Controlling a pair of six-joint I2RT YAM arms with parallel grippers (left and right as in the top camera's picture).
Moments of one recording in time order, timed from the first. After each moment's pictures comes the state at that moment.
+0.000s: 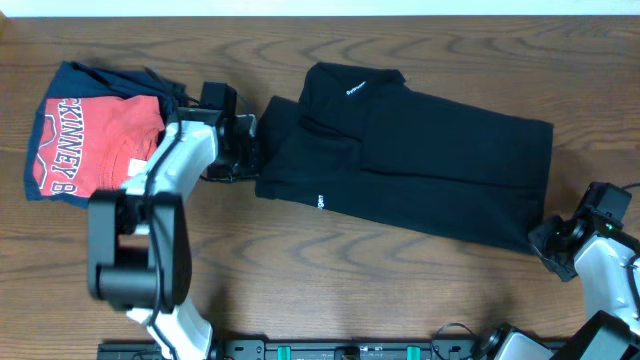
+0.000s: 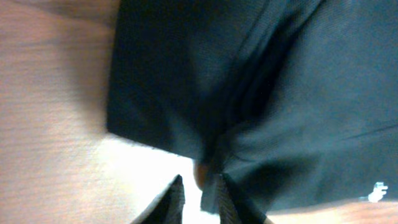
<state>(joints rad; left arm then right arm) -0.09 1.86 1.23 -0.82 0.22 -0.09 -0.53 1.33 0.63 -0.64 0.05 0.48</state>
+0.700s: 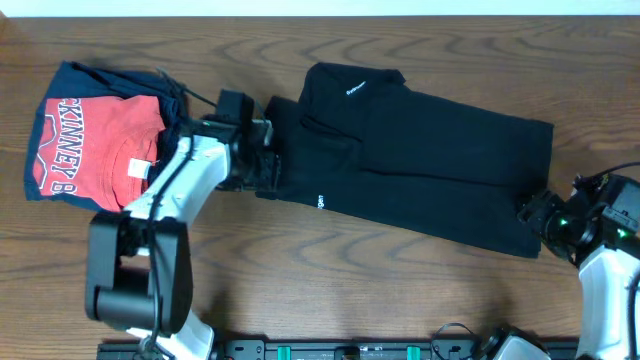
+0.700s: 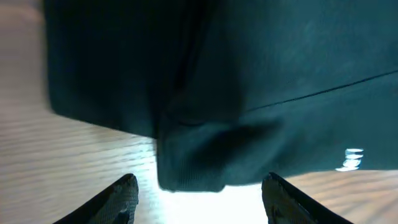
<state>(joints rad) -0.18 1.78 1.13 -0.76 0.20 -0.08 -0.53 1.19 0.69 -0.65 -0.36 0.29</state>
